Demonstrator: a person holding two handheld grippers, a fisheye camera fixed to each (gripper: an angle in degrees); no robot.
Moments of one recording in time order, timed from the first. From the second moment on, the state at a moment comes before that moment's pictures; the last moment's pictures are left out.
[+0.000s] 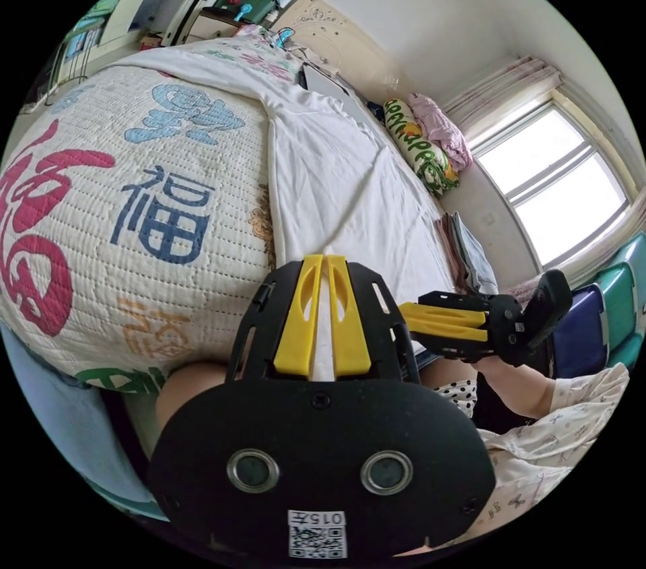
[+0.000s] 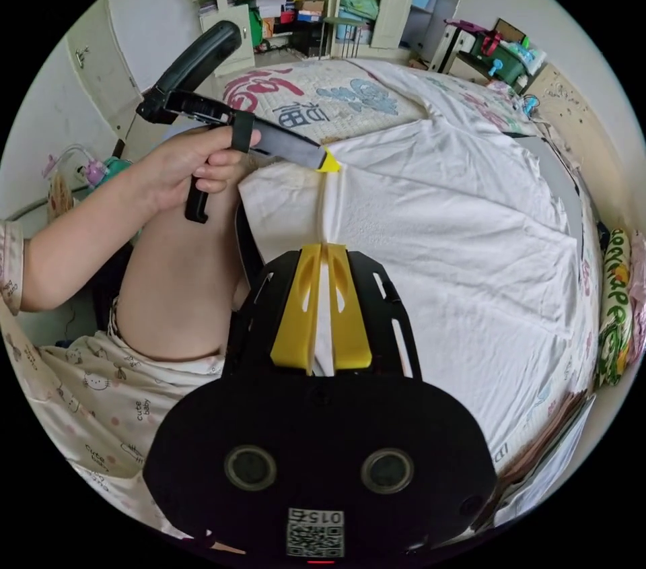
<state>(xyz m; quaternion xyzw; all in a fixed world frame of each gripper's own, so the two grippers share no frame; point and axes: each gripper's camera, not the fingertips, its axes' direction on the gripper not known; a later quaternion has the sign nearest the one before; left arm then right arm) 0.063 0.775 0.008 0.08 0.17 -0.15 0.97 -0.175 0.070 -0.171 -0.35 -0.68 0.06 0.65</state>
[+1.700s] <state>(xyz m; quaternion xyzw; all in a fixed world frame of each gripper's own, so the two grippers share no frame) -0.499 1.007 0.011 0.28 0.12 -0.53 0.79 -0.478 -0.094 0.121 -0.27 -0.67 -0.03 0.69</state>
